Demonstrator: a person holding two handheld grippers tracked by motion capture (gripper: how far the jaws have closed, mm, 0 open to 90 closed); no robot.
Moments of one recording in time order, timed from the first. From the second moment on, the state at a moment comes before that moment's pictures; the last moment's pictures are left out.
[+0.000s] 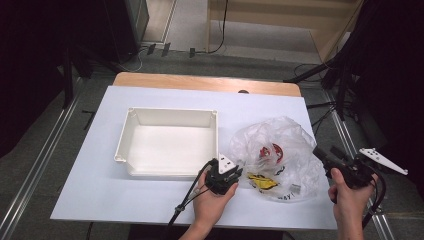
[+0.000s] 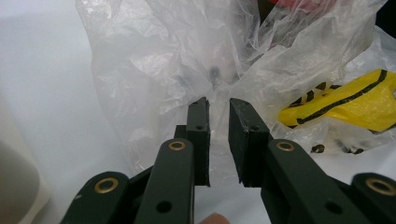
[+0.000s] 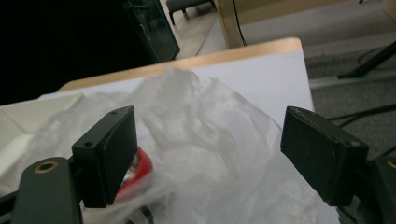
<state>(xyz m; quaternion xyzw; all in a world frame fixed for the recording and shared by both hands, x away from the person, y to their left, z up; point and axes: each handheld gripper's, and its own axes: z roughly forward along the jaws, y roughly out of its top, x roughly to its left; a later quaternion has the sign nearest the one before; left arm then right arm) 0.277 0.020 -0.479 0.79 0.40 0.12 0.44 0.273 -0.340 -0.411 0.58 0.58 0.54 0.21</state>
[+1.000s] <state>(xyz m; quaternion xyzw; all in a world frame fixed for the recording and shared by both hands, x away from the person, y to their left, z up) 0.296 -0.043 -0.376 0.76 0.39 0.19 0.49 0.311 -0.280 -0.447 0.55 0.63 0.52 0.18</state>
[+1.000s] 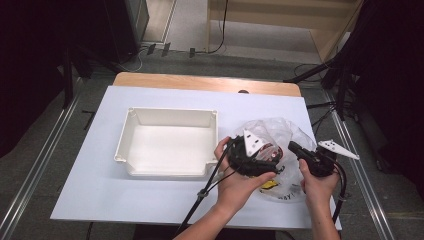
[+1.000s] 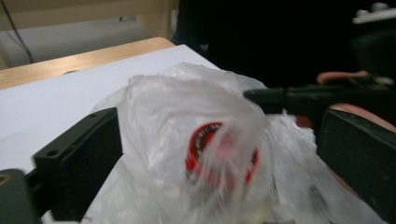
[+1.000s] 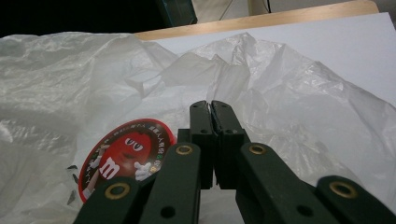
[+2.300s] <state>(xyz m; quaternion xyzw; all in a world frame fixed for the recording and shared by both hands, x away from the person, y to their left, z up) 0.287 -0.032 -0.457 0.79 0.41 0.24 0.39 0.316 -0.300 -0.485 0.60 0.65 0.43 0.20</state>
